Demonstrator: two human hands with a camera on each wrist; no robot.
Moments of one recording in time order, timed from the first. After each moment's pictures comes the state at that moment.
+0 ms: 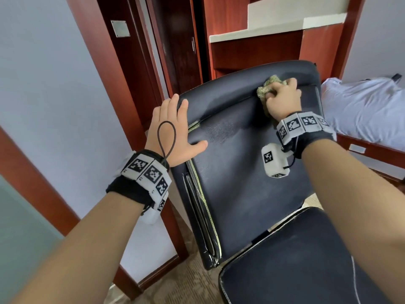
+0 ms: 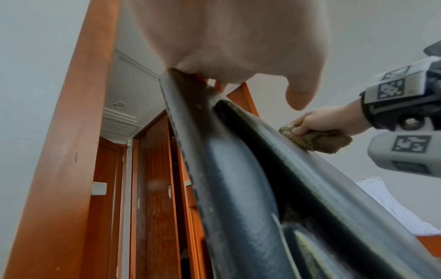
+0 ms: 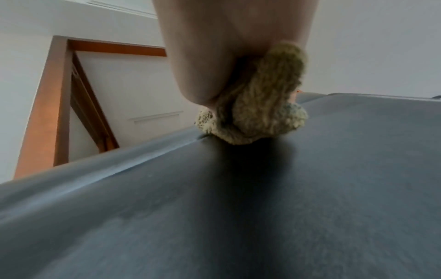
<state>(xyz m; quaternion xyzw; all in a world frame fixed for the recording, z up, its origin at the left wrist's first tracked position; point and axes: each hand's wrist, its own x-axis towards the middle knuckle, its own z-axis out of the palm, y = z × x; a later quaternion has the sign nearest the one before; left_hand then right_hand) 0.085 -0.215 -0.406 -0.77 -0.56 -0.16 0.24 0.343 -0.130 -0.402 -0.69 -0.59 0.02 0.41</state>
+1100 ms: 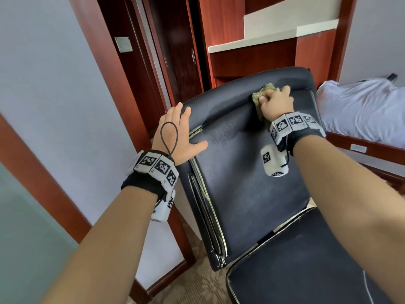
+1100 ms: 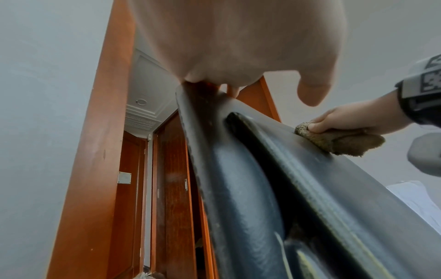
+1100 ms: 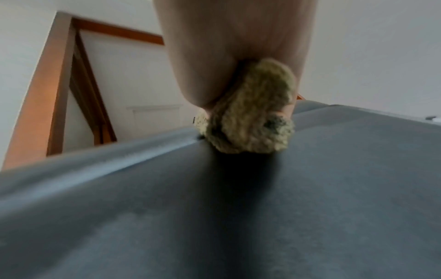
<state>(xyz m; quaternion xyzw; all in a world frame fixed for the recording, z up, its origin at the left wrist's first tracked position) 0.087 -0.216 -0.399 -0.77 -0.58 -0.18 0.19 0.338 -0.131 -0.398 -0.71 -0.57 0.06 0.40</state>
